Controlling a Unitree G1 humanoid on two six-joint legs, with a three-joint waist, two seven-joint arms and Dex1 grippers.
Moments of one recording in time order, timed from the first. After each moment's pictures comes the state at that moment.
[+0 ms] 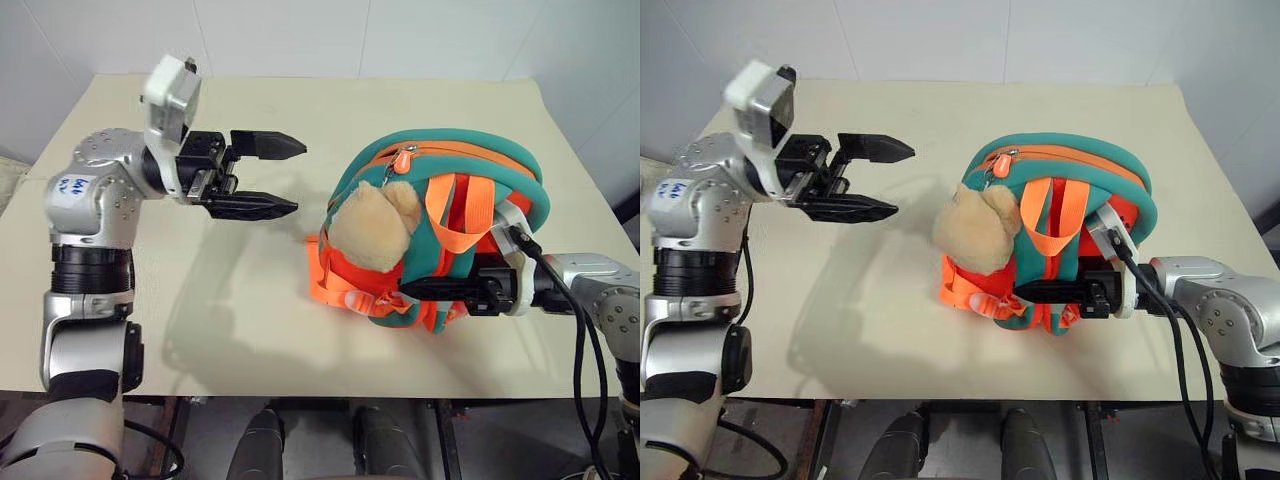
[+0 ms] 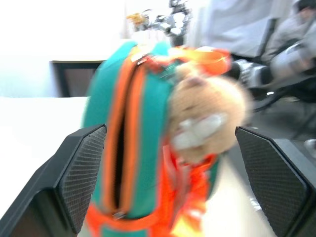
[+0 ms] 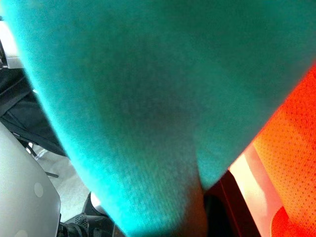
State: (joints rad) left arm -0.98 0.63 0.07 0.14 -0.65 0.63 -1.44; right arm -0.44 -0.86 -0.10 -0.26 0.96 0.98 1.14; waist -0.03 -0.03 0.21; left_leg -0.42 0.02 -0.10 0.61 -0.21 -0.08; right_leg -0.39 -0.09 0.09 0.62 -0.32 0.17
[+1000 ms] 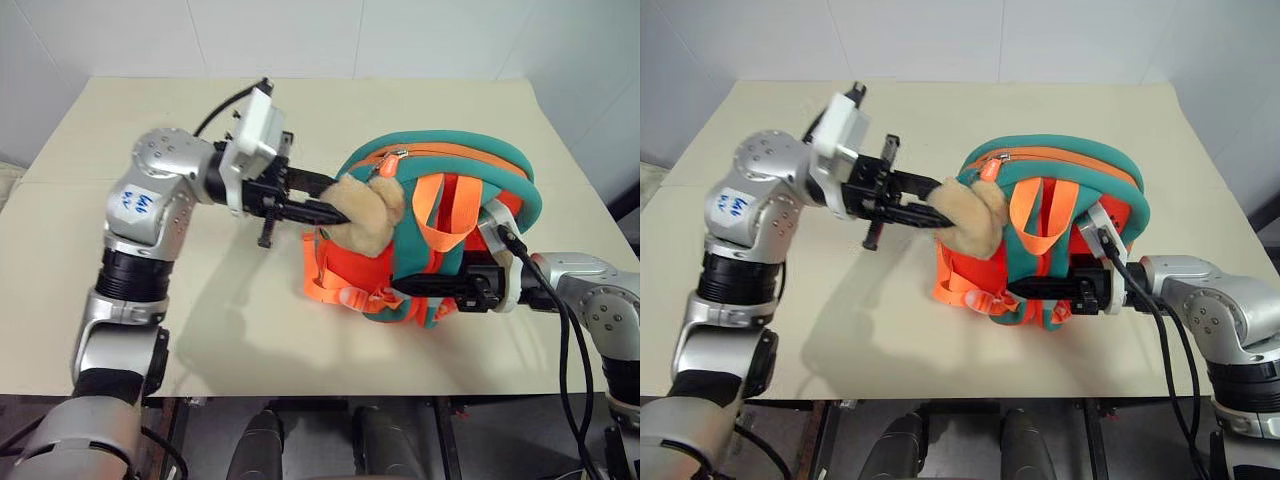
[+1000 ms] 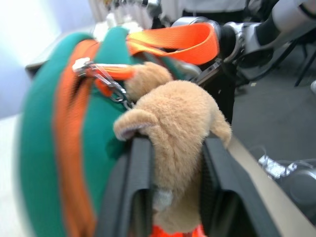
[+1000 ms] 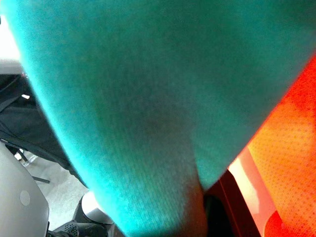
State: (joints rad) left arm -1.03 0.58 -0.08 0.11 -0.49 0.41 -1.39; right arm -0.45 -0.82 -0.09 -0.27 0.93 0.96 1.11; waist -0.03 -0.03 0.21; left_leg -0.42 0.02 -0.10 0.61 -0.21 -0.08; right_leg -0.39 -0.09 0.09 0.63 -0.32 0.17
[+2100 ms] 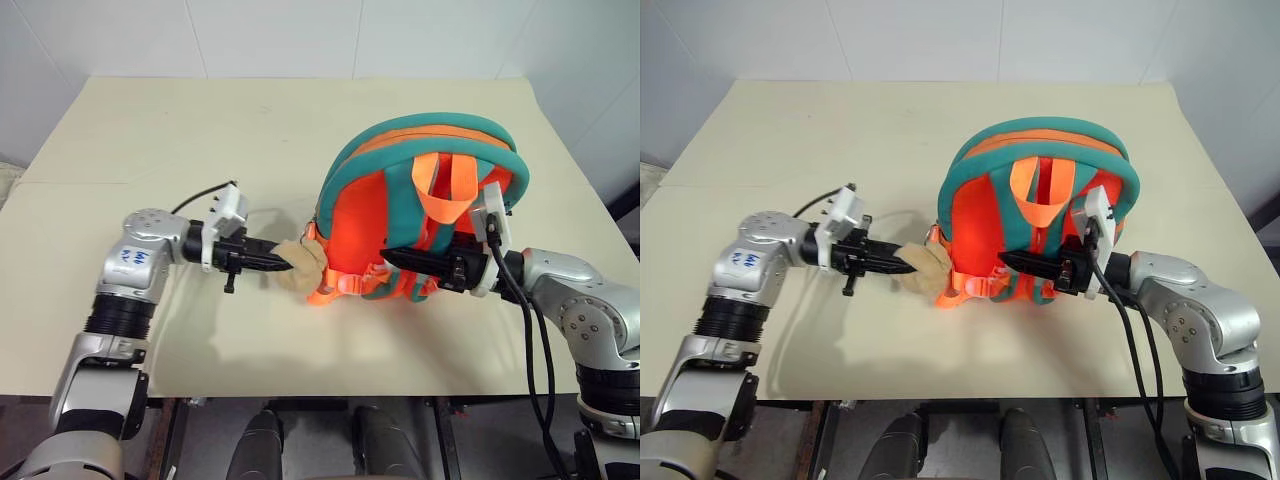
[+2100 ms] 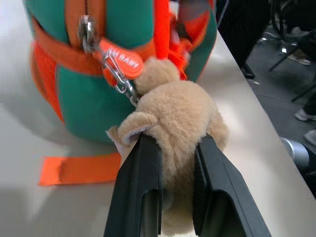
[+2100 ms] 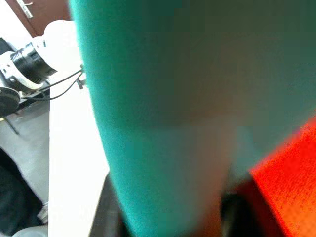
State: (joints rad) left arm -0.73 0.65 -0.02 0.25 -0.38 0.38 -1.39; right arm -0.41 -0.69 -0.15 -0.35 0.85 0.80 0.87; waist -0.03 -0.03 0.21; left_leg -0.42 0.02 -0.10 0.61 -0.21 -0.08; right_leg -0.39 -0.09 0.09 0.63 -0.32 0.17
